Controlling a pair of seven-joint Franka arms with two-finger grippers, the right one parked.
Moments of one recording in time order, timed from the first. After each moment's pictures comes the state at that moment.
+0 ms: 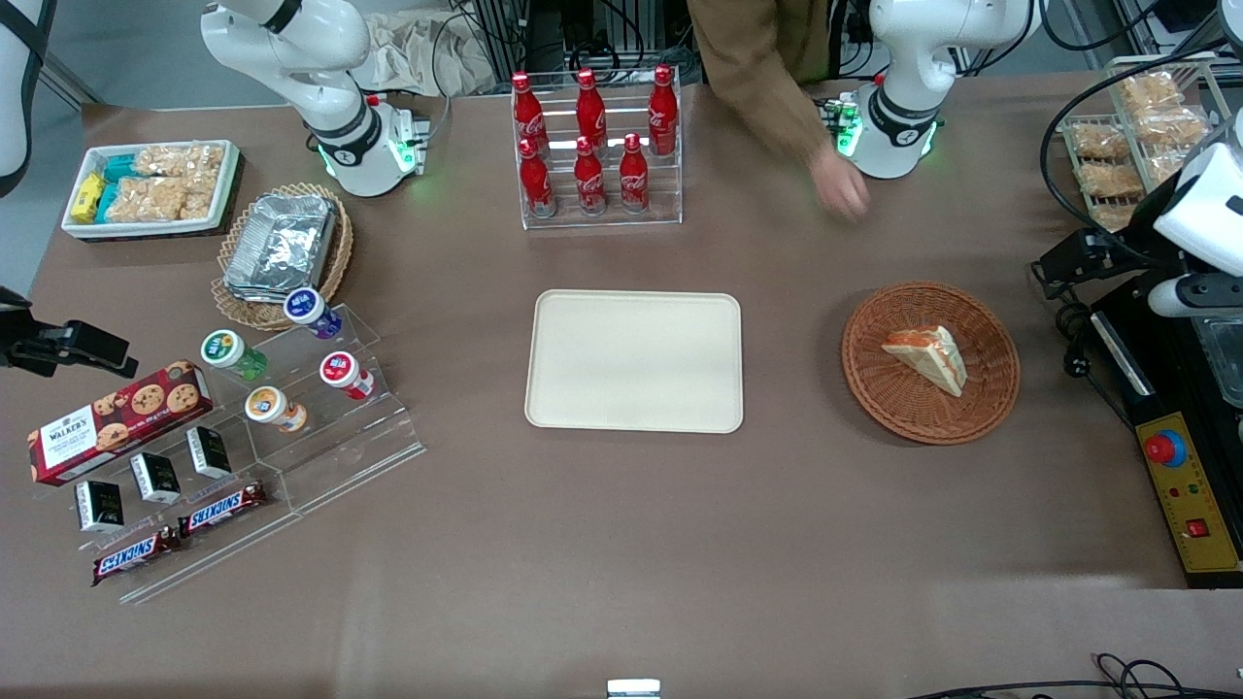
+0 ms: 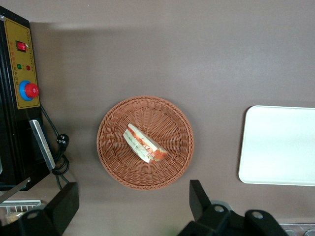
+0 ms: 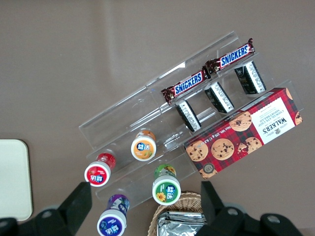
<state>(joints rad) -0.10 0.03 0.02 -1.49 0.01 1.53 -0.07</state>
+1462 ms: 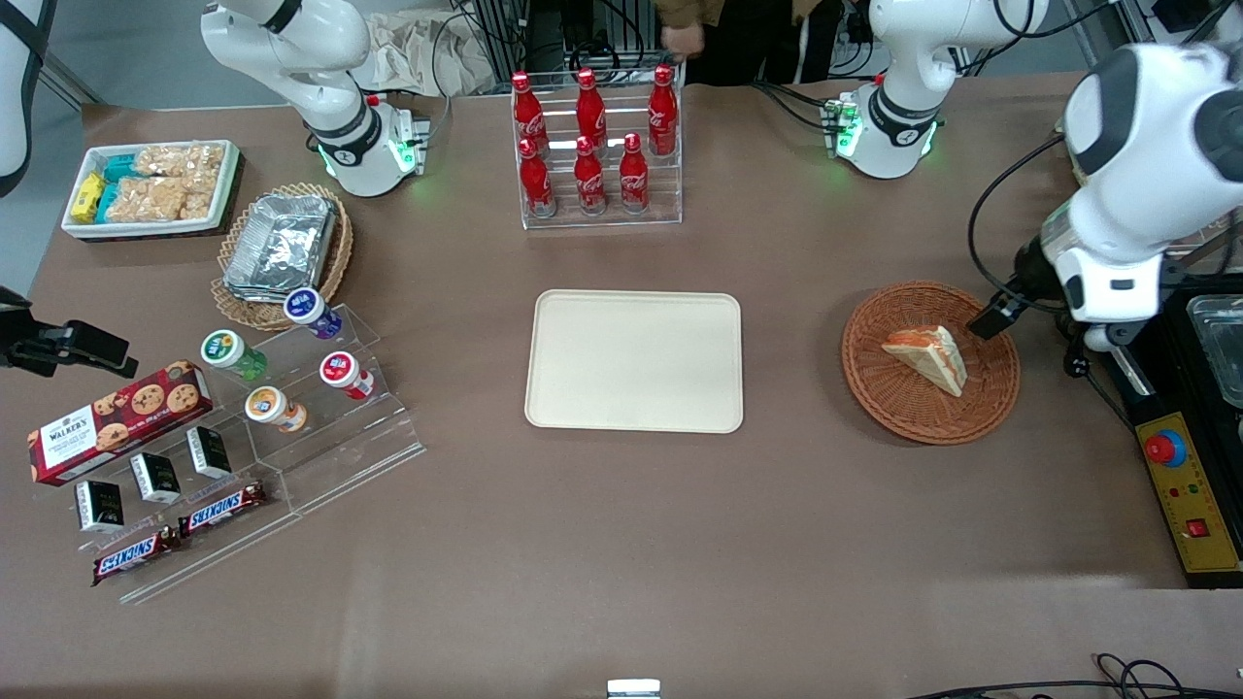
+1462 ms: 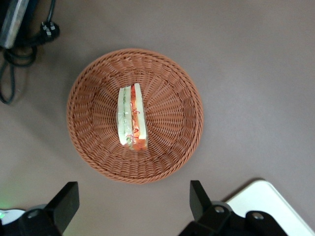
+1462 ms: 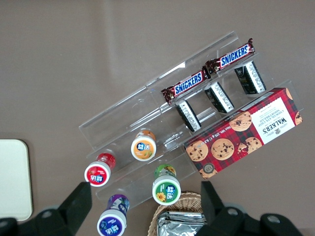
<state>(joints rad) -0.10 -0.10 0.01 -2.09 0.01 1.94 -0.91</state>
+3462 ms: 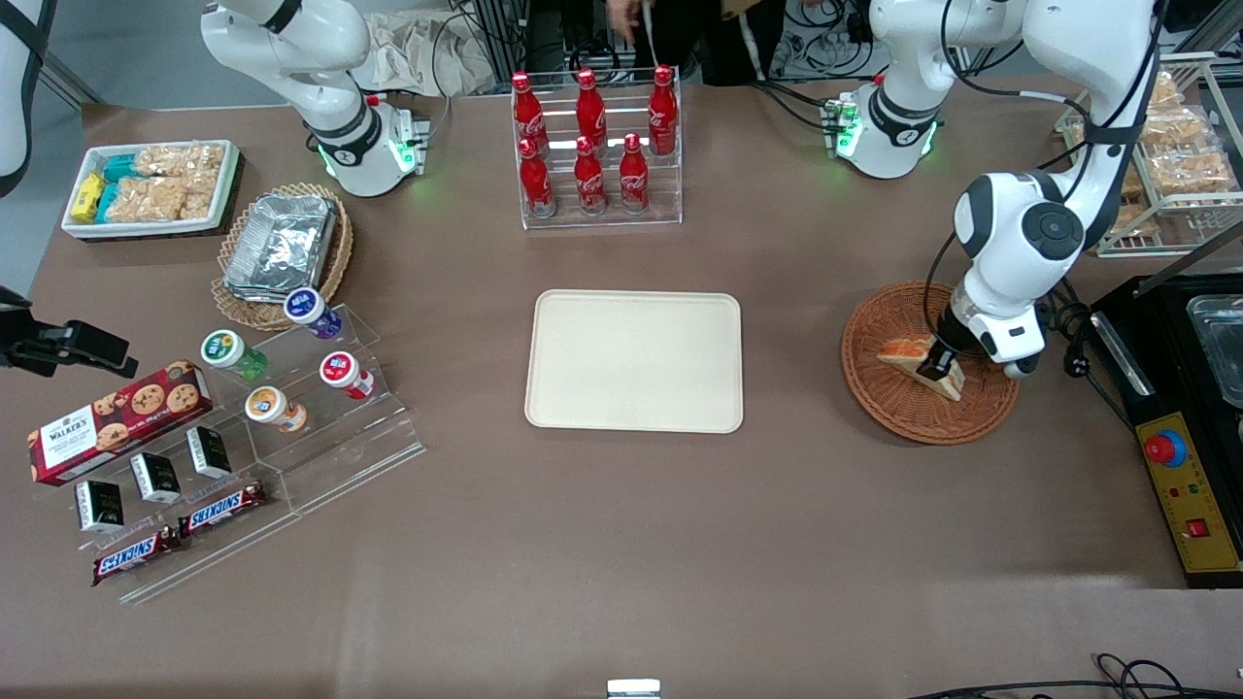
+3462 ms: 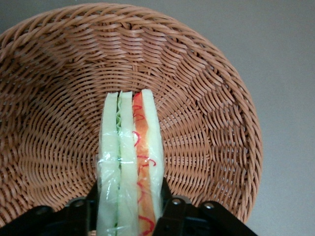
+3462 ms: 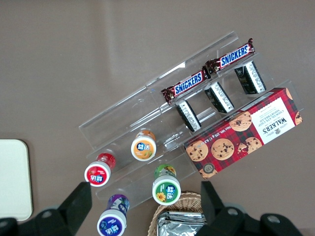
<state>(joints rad) -0.07 0.11 0.02 -2.51 0.01 2.72 -1.11</state>
